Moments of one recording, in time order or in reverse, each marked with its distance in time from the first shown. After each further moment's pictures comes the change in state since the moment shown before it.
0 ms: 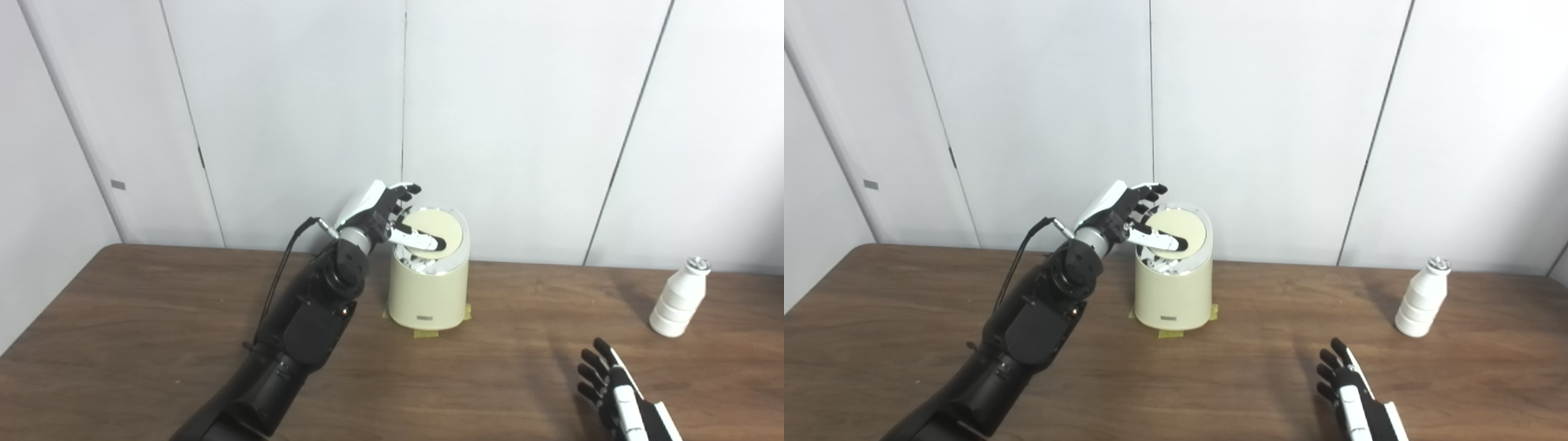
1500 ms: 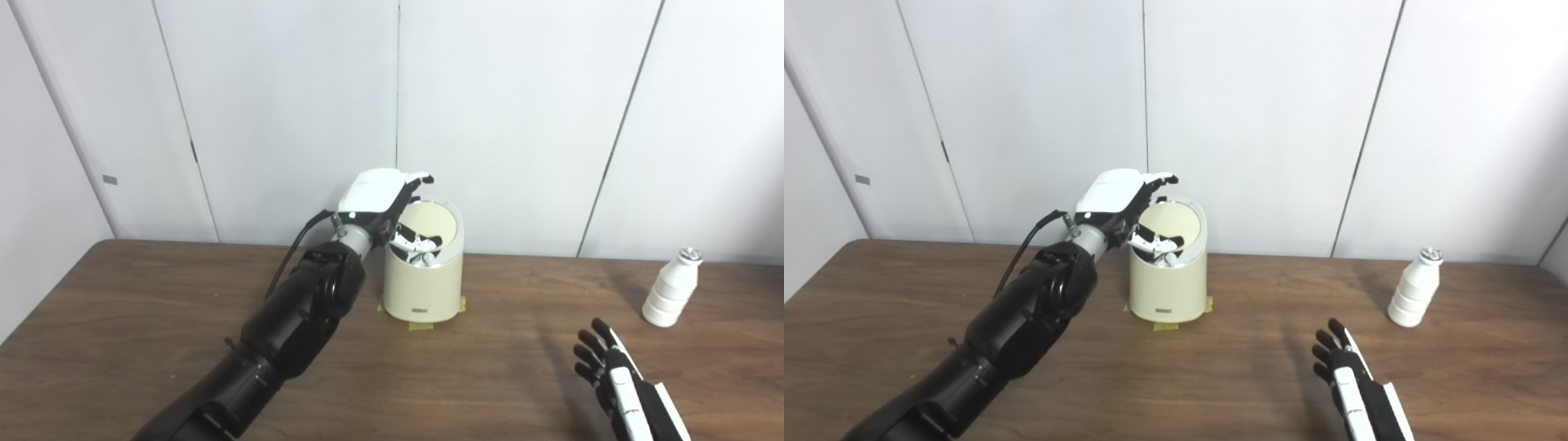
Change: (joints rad) left arm 0.025 0.091 -0.202 -0.051 0.300 -0.155 0.037; right arm 0.003 0.003 -0.007 -0.088 0.037 0.063 -0.013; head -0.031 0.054
